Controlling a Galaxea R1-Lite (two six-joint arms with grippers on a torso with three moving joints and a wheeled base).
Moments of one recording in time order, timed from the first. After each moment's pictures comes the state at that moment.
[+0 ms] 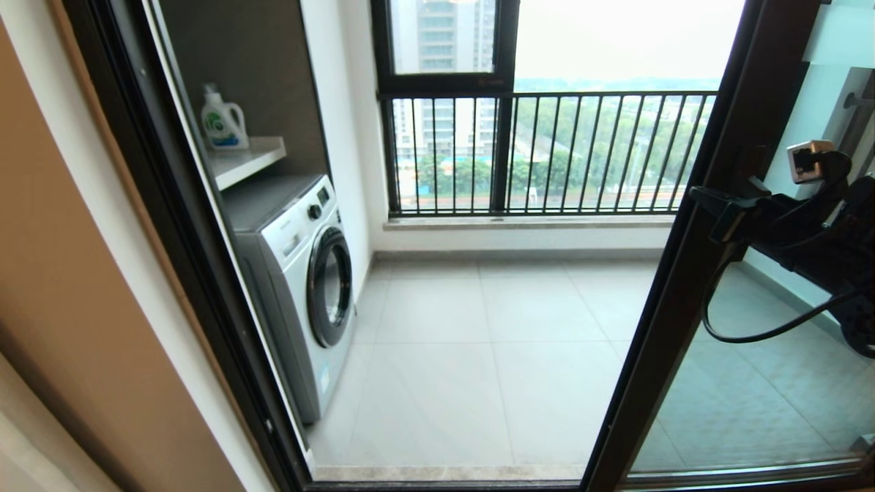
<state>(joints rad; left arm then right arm) 0.00 0.00 -0.01 0.03 0.00 -0.01 -0.19 1.86 -0.88 -1.17 0.48 0.06</state>
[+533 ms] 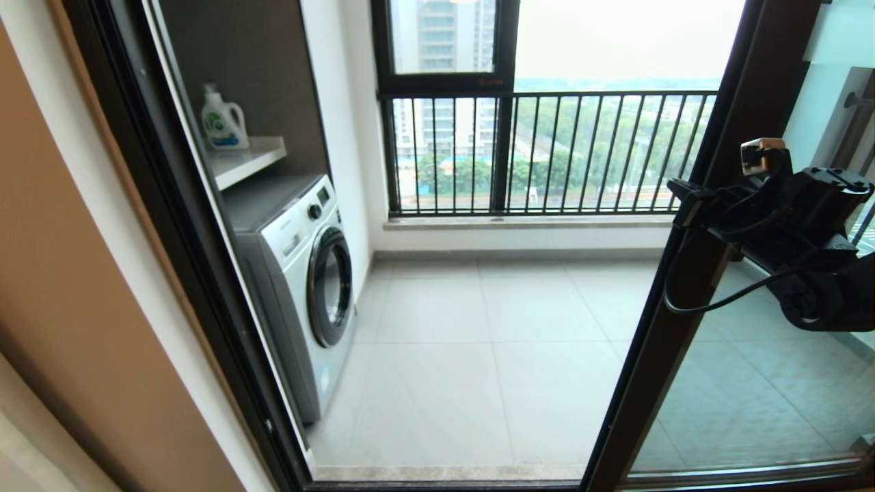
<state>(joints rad) 0.00 0.00 -0.01 0.03 0.00 -0.01 -0.13 2.04 -1.09 -1.16 0.31 0.03</state>
